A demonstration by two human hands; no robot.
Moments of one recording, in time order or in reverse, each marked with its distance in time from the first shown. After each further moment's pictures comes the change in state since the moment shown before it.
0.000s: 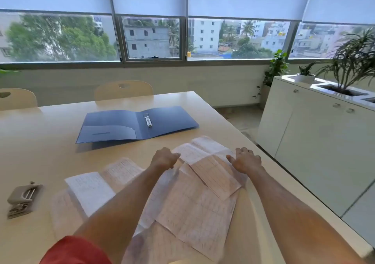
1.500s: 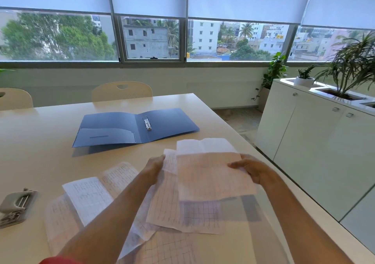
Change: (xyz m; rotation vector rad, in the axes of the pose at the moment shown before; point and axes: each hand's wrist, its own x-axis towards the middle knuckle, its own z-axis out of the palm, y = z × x) left_hand 0.011 -0.026 -0.010 -0.814 -0.131 -0.321; right_hand -0.016 0.005 -0.029 1.350 -0.488 0.027
